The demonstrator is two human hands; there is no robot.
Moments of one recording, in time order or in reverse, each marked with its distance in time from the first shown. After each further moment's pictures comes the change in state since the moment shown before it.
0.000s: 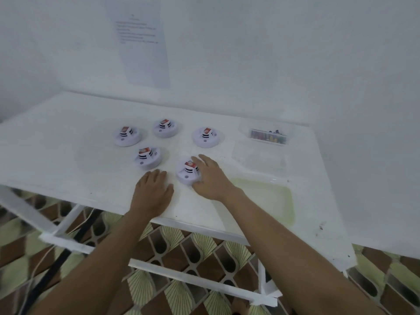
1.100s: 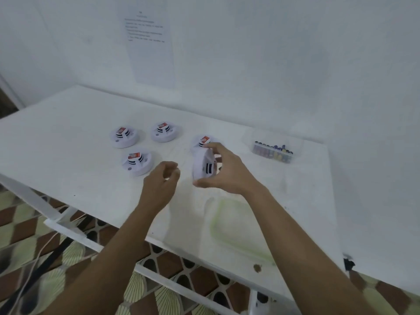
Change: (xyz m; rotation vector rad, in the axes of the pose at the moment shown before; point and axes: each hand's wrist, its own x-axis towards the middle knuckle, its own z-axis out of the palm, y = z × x) left_hand 0.031 0.090 -0.031 -0.828 0.190 -0.273; right_hand 0.017 0.049 -0.092 0.395 0.044 -0.141
